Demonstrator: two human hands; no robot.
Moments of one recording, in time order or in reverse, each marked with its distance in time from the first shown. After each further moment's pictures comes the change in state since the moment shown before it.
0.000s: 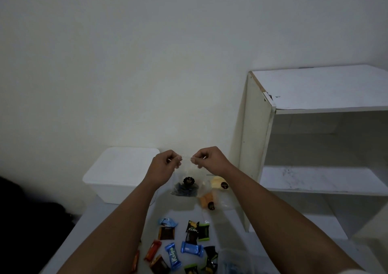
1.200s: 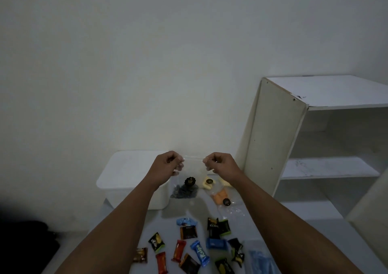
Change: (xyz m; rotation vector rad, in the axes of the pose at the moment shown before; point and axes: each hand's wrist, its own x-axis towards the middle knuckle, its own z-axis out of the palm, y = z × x) left_hand -0.017 -0.056 -0.118 -0.369 -0.219 -0.085; right_hand -0.026 -0.043 0.104 0.111 0.249 0.078
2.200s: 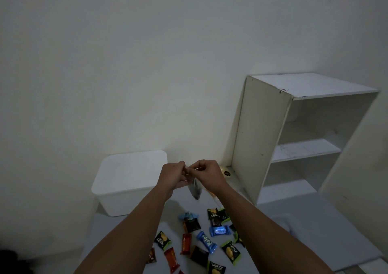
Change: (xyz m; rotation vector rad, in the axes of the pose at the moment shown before) left_hand -0.034 -0.015 -0.004 -0.342 -0.083 -0.321; right_hand -0.058 -0.020 0.105 -0.046 0.182 -0.028
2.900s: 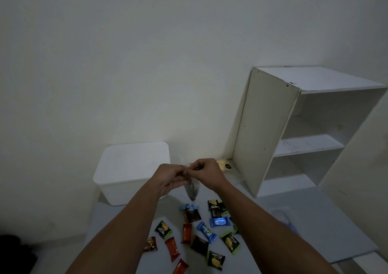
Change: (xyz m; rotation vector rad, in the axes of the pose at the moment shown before) left_hand -0.003 -0.013 -0.030 -0.074 -0.096 -0.164; right_hand -0.004 0.012 0.012 -0.092 -0.058 0.077
